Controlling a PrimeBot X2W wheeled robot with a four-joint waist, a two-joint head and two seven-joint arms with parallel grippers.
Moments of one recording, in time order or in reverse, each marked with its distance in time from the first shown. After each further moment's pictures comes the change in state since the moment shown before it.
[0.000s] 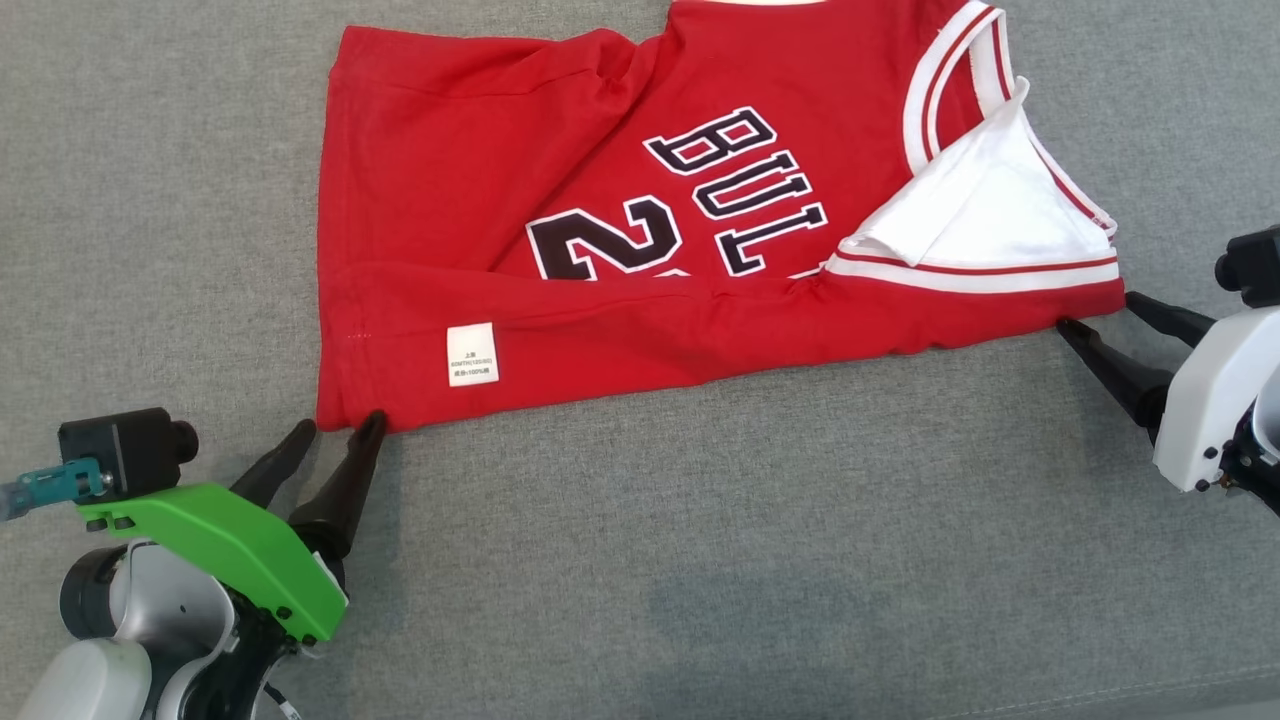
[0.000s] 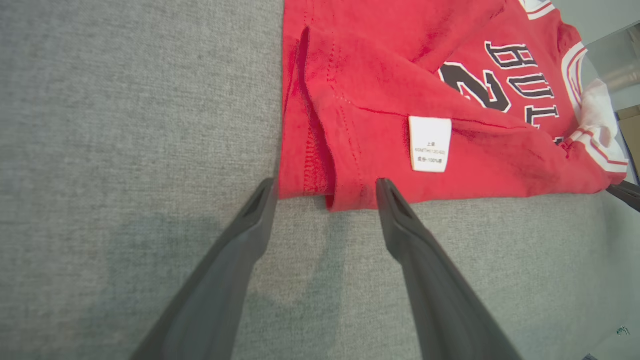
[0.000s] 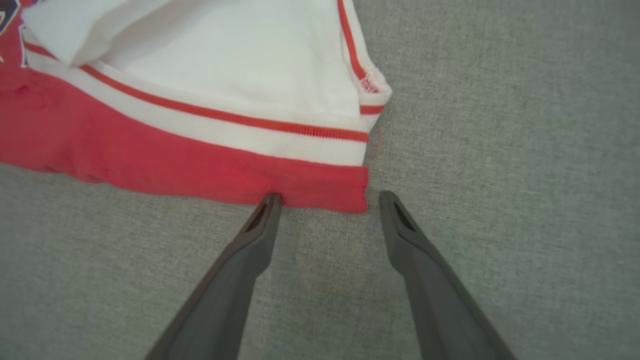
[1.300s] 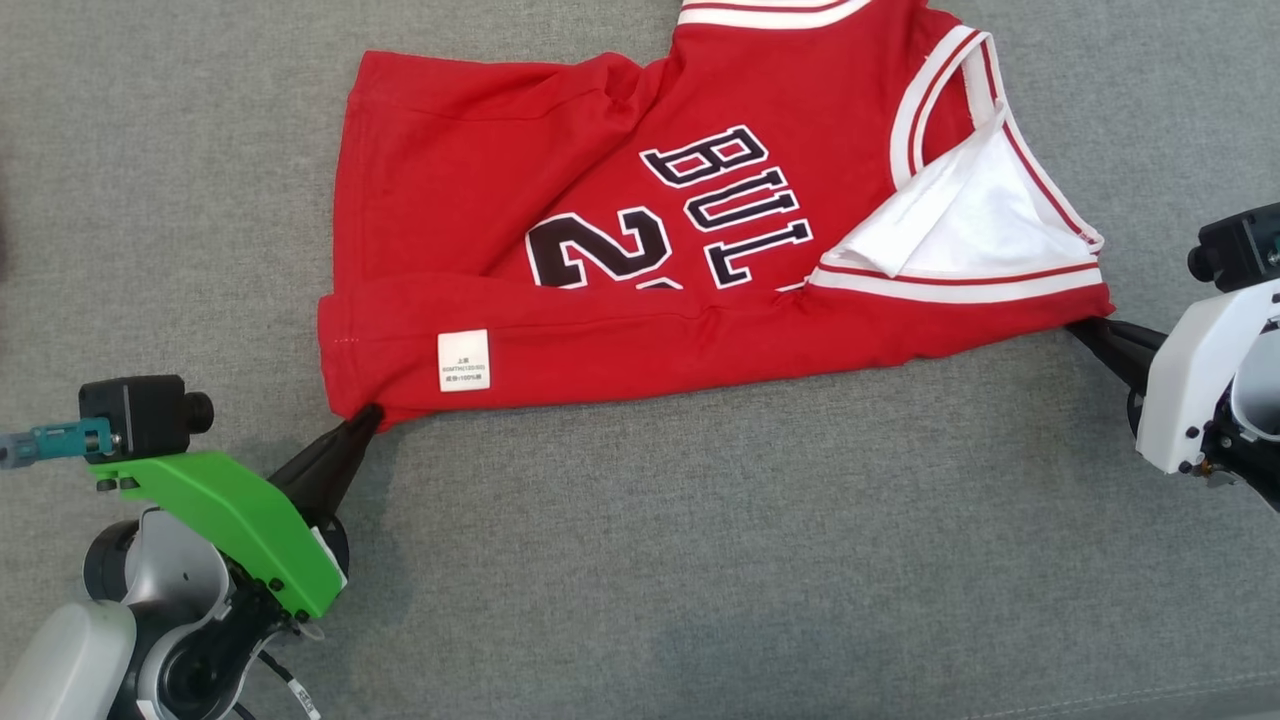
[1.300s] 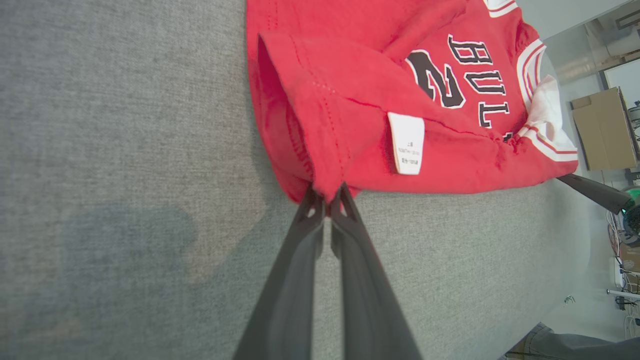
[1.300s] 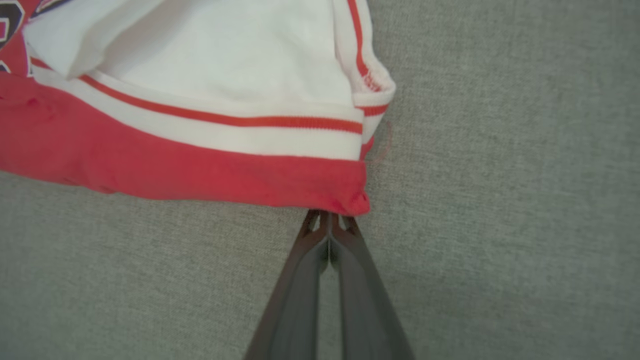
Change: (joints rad) left arm -0.074 -0.002 -0.014 0.071 -0.110 -0.075 0.086; right arm -0.088 -0.005 0.101 0.098 0.107 0.001 0.050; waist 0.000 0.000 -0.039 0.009
